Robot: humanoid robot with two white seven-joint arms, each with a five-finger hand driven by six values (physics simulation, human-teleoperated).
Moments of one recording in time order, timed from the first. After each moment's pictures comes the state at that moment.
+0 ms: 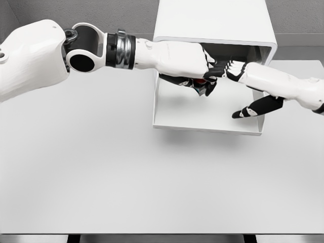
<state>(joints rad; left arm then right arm) -1.45 0.45 -1.48 -1.34 -0.13 -0.61 -0.14 -1.04 -1.15 1.26 -1.74 -0.23 -0.61 0.06</state>
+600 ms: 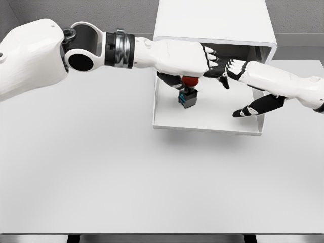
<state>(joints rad) -1.45 0.46 -1.47 -1.35 -0.13 -0.61 -0.14 -1.04 -1.15 1.26 -1.74 -0.23 -0.61 0.06</state>
